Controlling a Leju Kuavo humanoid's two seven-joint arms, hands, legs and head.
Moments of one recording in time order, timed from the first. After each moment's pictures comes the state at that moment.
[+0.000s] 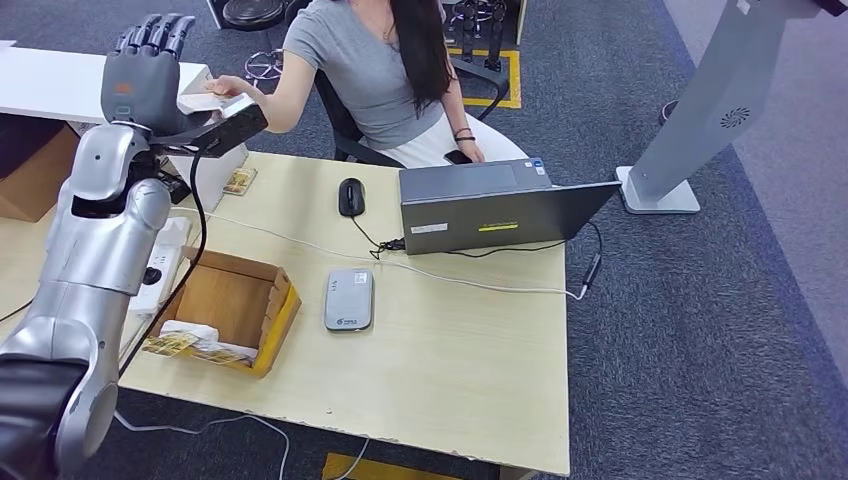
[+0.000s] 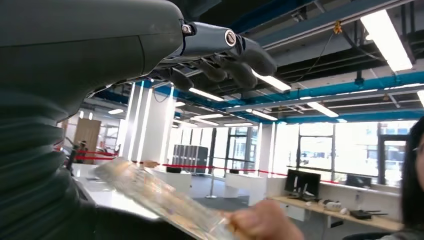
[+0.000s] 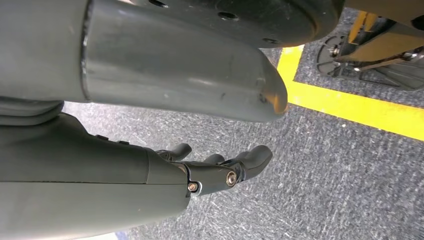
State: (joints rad) left arm -0.83 0.36 -0.19 -1.12 -1.24 0.22 0.04; right arm -0.04 0.01 0.55 -0.17 -0.01 -0.21 0.09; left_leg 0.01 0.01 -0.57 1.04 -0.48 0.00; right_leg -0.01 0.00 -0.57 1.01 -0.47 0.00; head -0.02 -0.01
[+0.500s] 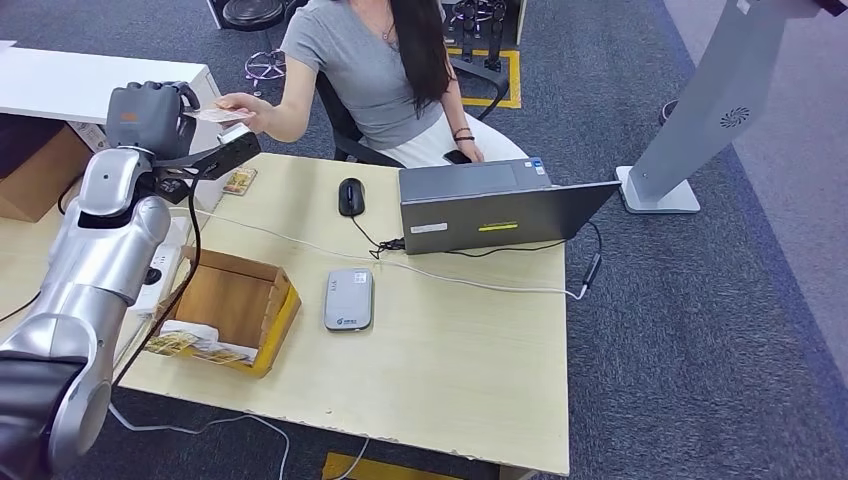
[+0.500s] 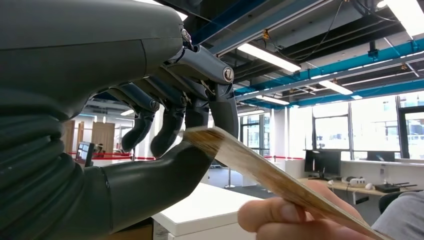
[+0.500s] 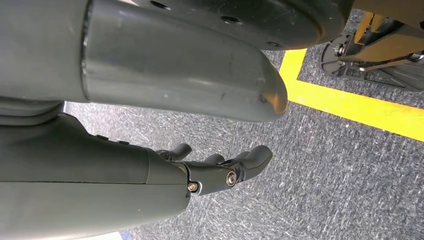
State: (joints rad) left arm -0.83 0.38 -0.20 -0.93 -1.28 0.28 0.05; right arm -0.04 0.01 0.57 -0.17 0.00 -0.20 0.11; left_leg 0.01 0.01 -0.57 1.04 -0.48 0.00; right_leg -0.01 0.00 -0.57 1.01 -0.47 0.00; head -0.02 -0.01
